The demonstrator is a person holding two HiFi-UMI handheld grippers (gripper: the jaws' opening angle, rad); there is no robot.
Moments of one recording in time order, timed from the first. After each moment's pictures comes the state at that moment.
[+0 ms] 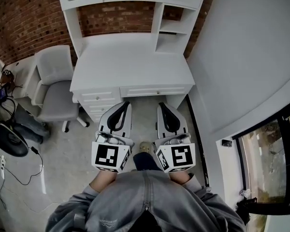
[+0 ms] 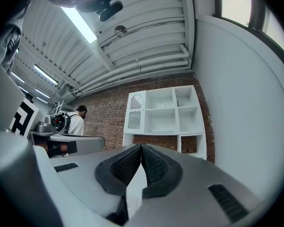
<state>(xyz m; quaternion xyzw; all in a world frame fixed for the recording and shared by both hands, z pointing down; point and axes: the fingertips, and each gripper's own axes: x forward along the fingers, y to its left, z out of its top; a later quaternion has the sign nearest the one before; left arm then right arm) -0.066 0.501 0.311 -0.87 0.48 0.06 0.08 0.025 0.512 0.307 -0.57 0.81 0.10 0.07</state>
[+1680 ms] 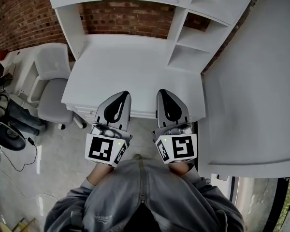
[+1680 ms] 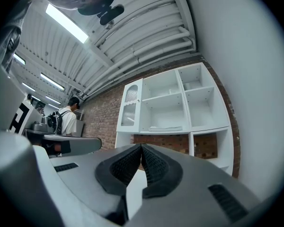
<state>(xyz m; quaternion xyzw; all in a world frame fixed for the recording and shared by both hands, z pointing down) -0.023 0.232 0.295 -0.84 0.53 0.07 0.07 0.068 0.218 0.284 -0.49 0.86 0.10 0.08</state>
